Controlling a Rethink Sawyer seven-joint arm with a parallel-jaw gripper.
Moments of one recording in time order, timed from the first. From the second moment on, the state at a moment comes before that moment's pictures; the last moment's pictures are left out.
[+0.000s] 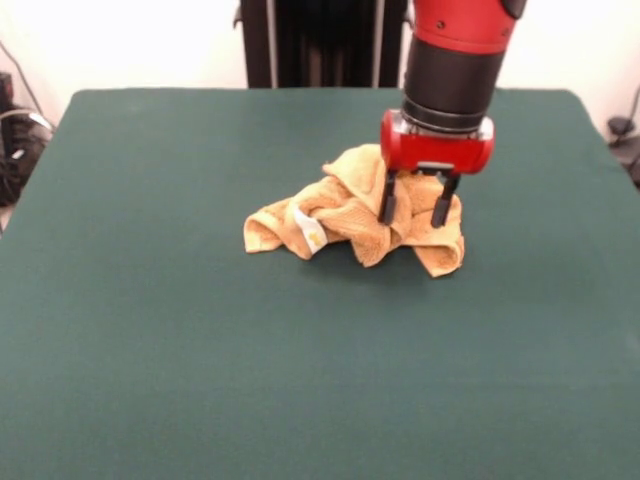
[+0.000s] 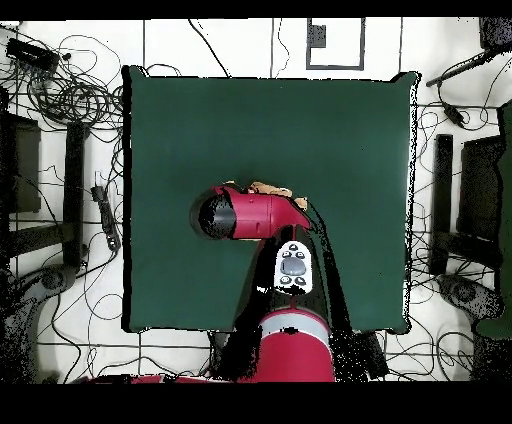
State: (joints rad) arm 0.01 -0.47 -0.09 1.57 -0.08 0.32 1.74
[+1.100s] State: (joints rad) arm -0.09 -0.42 -0.06 1.62 -0.19 0.13 1.74
